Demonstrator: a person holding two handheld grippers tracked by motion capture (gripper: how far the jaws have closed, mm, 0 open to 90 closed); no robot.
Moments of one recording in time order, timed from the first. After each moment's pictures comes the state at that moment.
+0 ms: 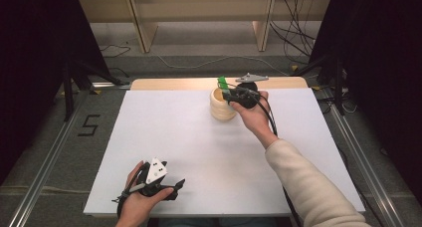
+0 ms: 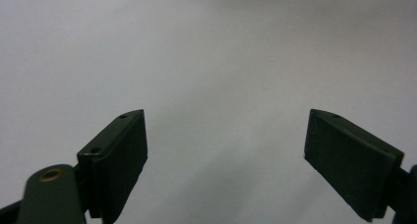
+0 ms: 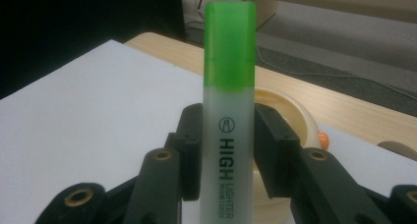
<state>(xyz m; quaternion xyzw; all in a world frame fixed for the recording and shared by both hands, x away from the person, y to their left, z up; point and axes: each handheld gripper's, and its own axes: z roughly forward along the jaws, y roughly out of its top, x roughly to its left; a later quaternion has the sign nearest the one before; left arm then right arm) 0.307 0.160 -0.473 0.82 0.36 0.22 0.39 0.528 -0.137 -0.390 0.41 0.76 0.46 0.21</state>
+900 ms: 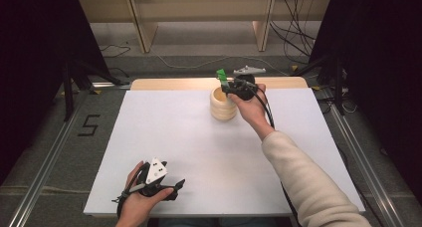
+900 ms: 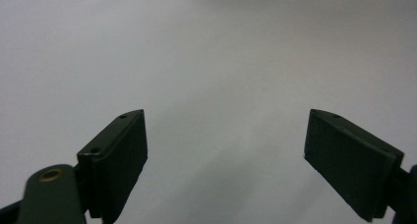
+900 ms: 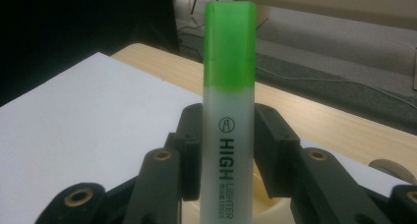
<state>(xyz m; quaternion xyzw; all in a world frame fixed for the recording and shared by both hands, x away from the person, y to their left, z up) 0.307 0.160 -0.473 0.82 0.36 0.21 0.39 0.553 -0.132 -0.383 0.41 0.75 0.46 0.21</state>
